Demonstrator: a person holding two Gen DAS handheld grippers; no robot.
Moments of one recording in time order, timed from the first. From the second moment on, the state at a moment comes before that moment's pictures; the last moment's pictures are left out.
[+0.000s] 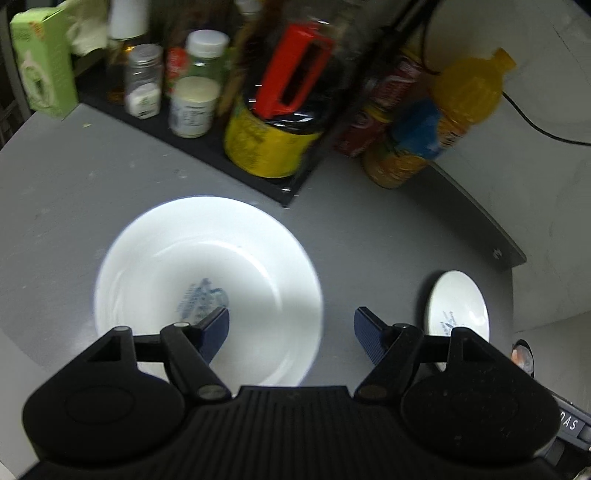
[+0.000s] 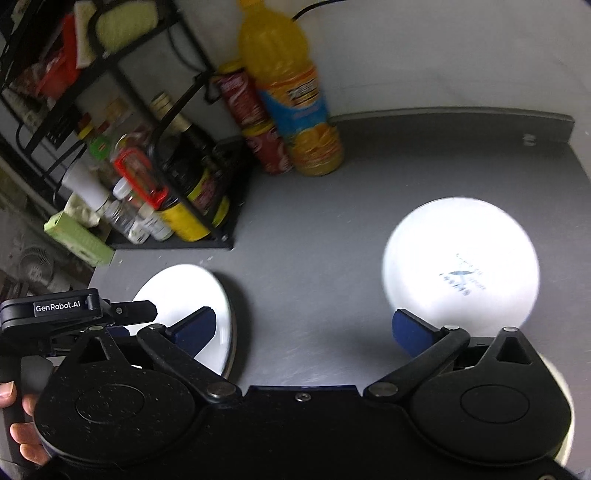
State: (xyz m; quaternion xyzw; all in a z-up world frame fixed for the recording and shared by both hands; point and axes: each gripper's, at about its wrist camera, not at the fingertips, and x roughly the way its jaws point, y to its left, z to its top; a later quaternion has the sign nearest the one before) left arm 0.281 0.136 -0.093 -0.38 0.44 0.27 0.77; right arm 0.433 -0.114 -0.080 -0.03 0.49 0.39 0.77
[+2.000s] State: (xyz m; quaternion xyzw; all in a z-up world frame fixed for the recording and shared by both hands) left arm 0.488 0.032 -0.205 -0.40 0.52 0.17 0.73; right arm 0.605 -0.226 -0.201 0.04 0.63 0.30 0.72
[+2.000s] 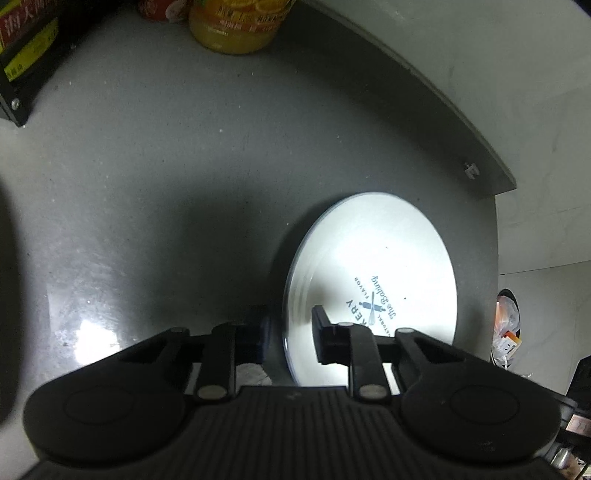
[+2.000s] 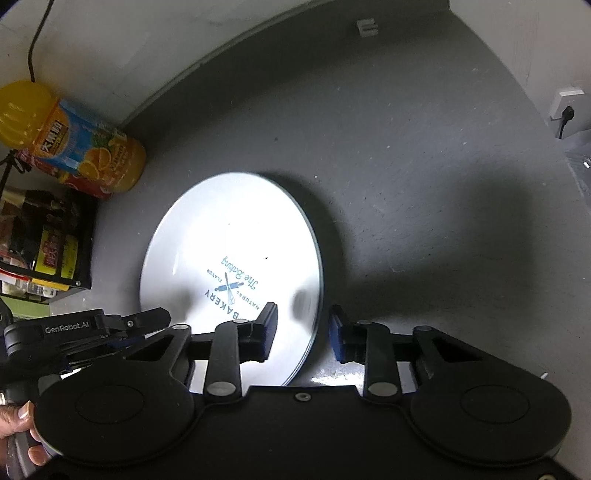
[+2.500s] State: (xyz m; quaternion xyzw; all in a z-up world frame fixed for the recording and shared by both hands) left arm 0.493 0.032 -0.210 -0.41 0.53 0.16 0.73; right arm 0.600 -0.227 -0.200 0.04 0.61 0.31 0.73
